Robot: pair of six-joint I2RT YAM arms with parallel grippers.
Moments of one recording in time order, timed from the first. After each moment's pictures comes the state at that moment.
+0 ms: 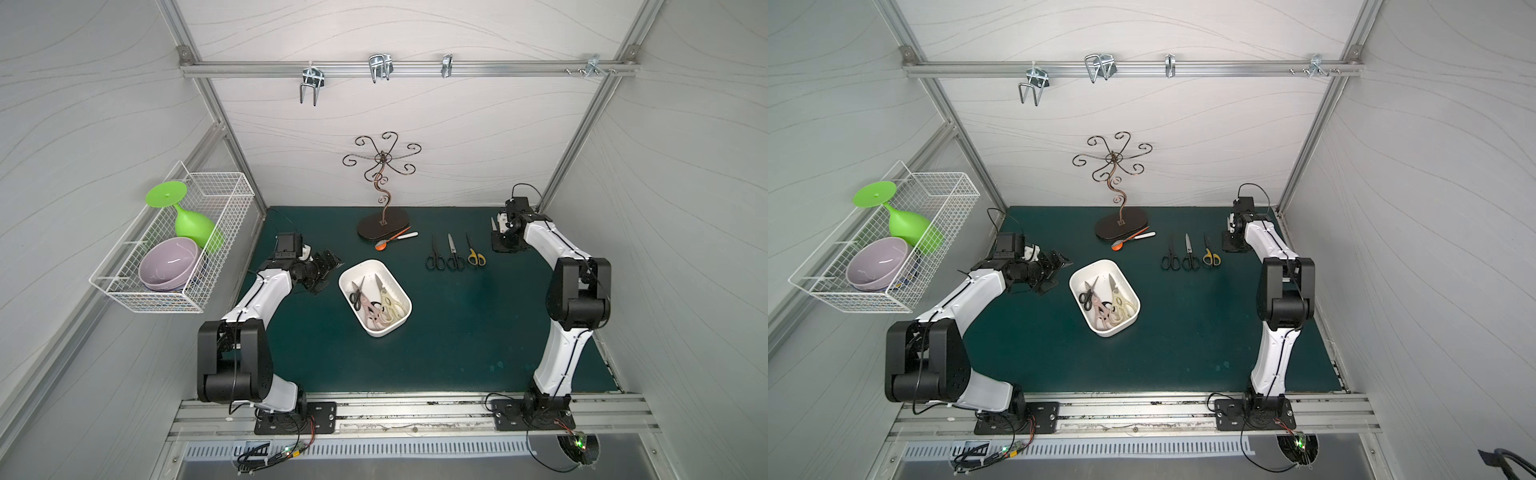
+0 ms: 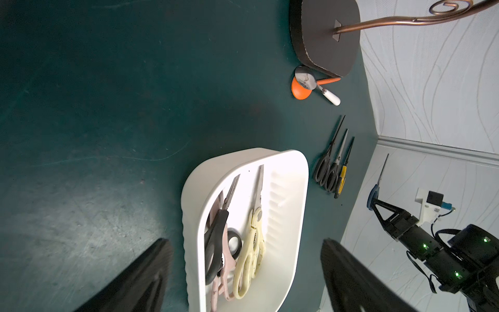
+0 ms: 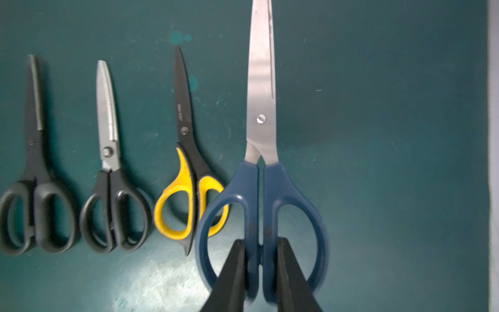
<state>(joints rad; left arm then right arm) 0.05 1.48 1.00 -0.52 0.51 -0.76 0.05 2.02 1.63 -0.74 -0.01 0.00</state>
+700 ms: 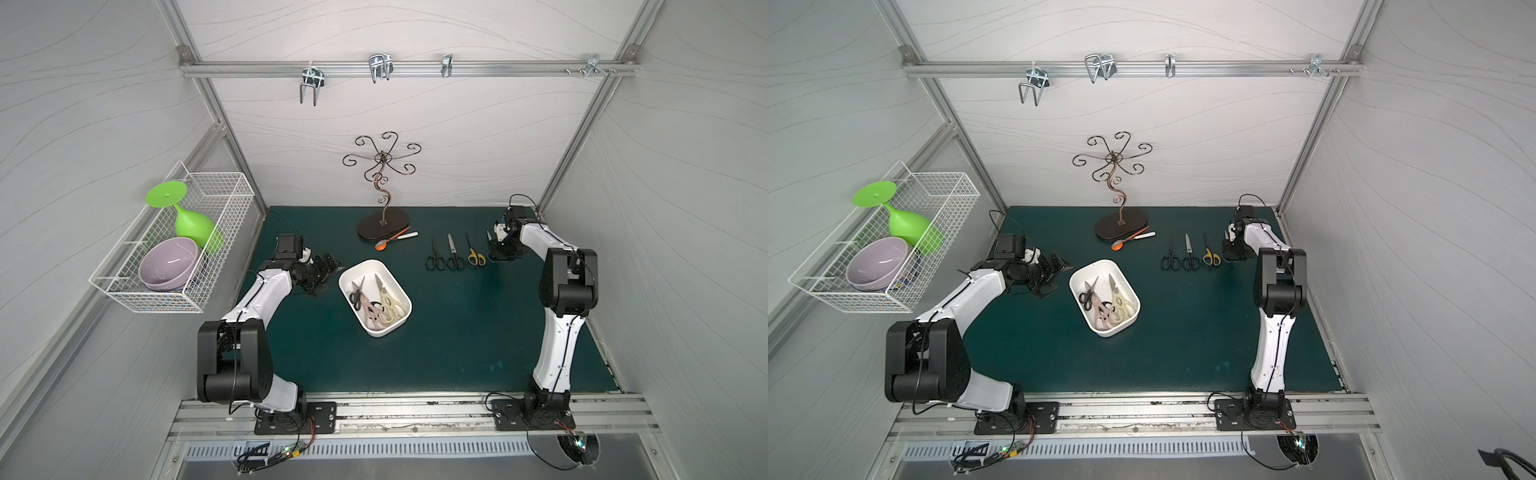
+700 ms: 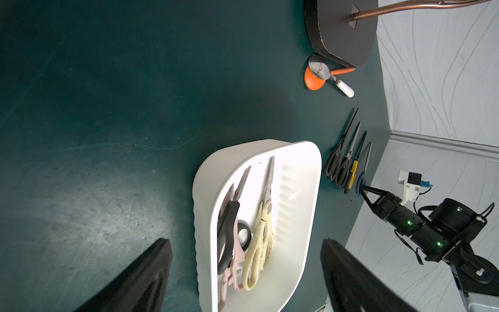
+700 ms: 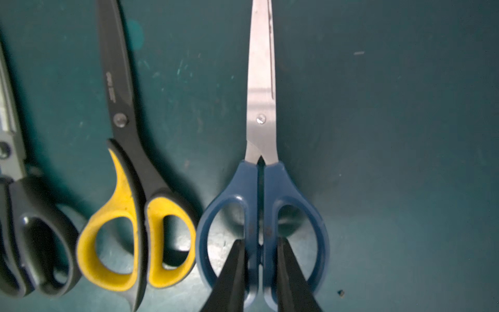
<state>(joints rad) 0.05 1.48 1.00 -0.56 0.50 -0.74 0.02 2.17 1.69 -0.75 -0.04 -0.05</state>
